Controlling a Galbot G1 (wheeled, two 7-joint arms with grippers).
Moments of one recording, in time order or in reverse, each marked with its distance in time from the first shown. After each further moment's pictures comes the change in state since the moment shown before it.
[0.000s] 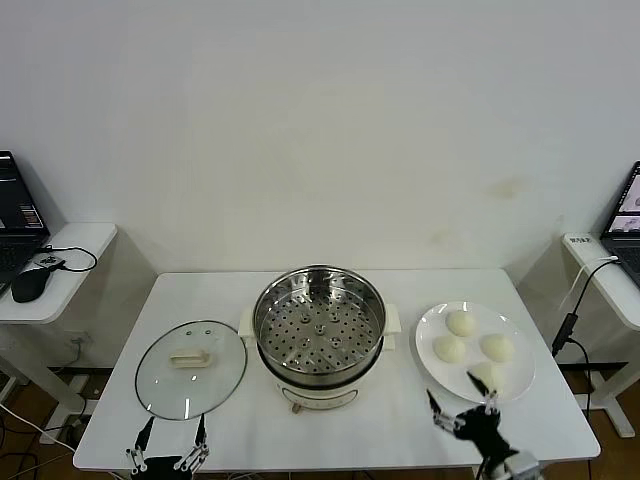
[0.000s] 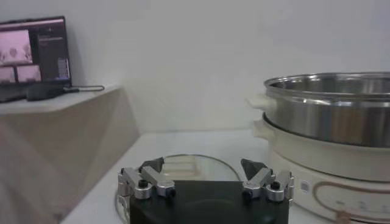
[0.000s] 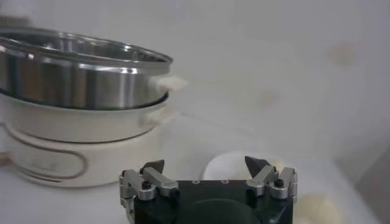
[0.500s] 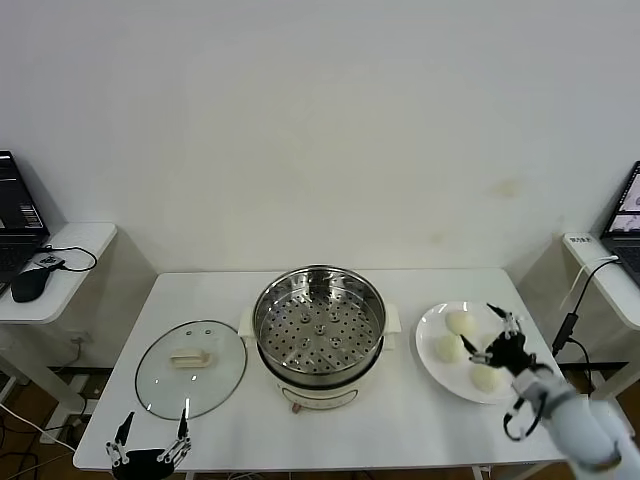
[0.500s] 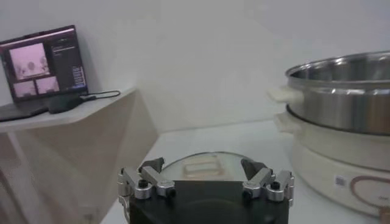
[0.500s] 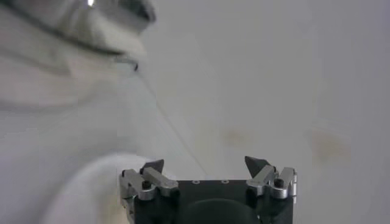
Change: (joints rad) left arm -0.009 -0.003 -0.054 -0.017 0.034 0.092 -0.021; right arm 0.445 -0.335 -0.151 -0.274 -0.283 0.028 -0.325
